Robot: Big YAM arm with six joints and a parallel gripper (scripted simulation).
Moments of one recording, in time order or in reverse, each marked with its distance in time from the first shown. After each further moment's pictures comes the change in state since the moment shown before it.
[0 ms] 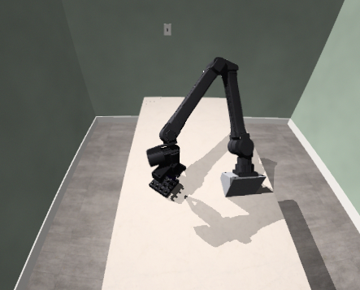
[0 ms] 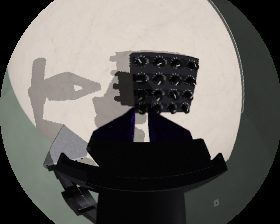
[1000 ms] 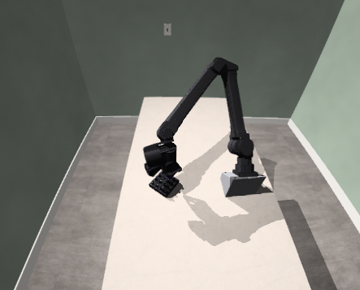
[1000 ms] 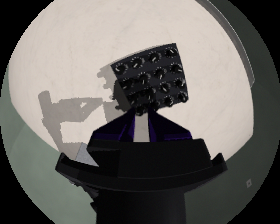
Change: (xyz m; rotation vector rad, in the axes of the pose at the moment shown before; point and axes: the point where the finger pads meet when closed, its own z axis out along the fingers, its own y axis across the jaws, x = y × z) arm -0.004 -0.014 -0.004 -0.001 -0.005 0.346
